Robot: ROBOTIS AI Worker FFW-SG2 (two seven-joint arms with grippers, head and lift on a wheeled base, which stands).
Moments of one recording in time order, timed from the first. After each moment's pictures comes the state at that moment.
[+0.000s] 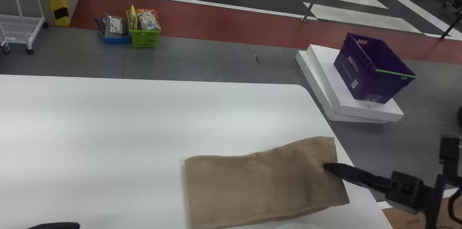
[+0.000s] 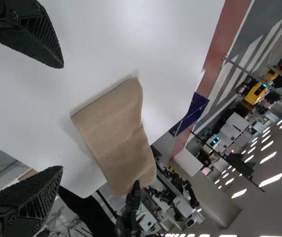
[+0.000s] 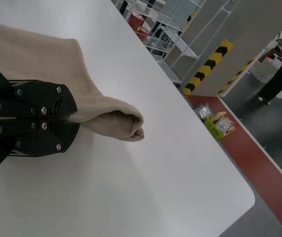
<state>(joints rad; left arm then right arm) 0.49 0.08 0.19 -2.42 0.19 1.17 -1.05 0.20 -0.28 -0.85 -2.12 -0.45 1.57 0.90</state>
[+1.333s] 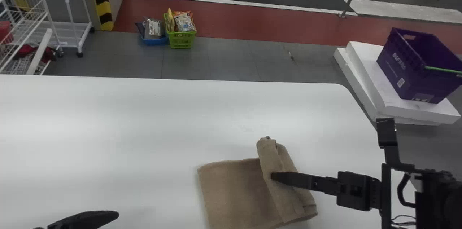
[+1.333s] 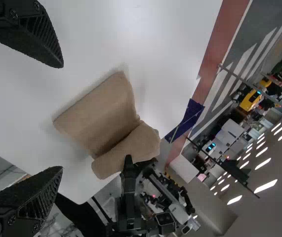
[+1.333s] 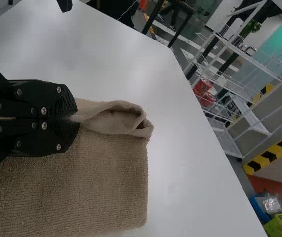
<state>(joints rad) 0.50 0.08 0.23 -2.42 0.21 1.16 -1.04 0.17 -0.18 -0.40 -2.26 -0.35 1.57 0.87</state>
